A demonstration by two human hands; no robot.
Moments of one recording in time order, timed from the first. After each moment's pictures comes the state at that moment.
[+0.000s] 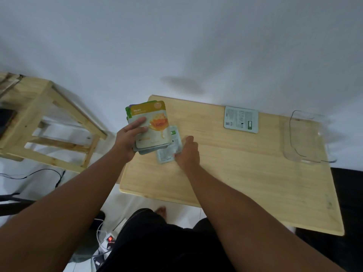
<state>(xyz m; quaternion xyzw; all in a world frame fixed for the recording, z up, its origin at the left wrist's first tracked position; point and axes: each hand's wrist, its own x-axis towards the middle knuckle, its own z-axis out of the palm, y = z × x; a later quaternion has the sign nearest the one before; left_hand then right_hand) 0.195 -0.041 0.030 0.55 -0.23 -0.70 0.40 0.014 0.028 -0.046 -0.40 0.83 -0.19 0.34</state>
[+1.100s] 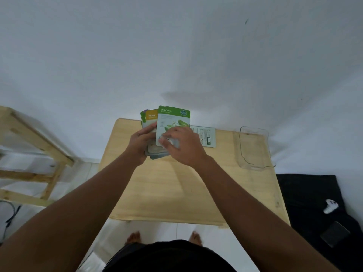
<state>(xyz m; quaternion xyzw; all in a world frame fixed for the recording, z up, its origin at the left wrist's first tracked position) 0.050 -0.018 0.089 0.42 -0.34 -0.76 0.36 -0.105 0.061 0.119 -0.67 0.68 -0.26 0.15</state>
